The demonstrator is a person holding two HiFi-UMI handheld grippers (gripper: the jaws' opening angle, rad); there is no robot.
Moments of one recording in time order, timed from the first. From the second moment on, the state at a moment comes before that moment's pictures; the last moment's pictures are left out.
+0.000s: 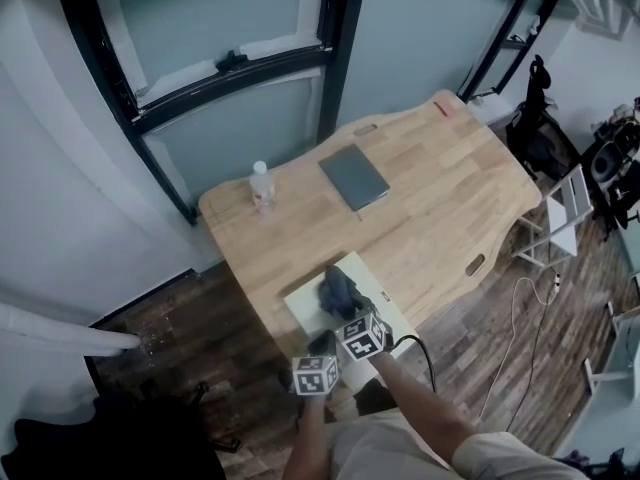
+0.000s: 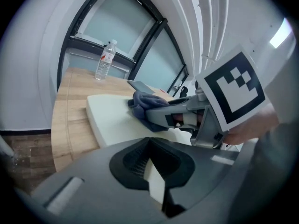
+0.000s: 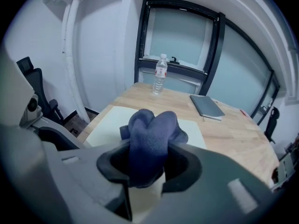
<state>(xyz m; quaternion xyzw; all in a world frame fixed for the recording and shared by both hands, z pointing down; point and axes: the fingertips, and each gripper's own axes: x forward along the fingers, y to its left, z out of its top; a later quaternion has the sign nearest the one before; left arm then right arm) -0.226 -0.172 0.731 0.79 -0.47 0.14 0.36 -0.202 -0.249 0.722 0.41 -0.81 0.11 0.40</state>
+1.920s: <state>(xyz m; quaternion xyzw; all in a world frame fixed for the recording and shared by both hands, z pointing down) -0.219 -0.082 0.731 0.70 -0.61 0.19 0.32 -0.094 -0.210 0.723 0.36 -0.86 0.12 0.35</state>
